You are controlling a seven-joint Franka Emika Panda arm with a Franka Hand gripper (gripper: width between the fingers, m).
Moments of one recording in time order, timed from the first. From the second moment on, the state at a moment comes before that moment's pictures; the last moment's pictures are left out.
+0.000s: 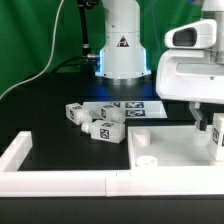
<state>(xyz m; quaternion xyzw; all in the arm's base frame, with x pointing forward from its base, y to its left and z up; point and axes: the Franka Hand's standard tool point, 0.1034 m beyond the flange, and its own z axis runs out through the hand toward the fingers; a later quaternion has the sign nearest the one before) 0.643 0.112 0.076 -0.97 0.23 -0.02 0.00</state>
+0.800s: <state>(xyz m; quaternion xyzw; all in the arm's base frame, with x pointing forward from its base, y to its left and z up) 0.643 0.111 0.074 -0.77 0.64 -0.01 0.02</state>
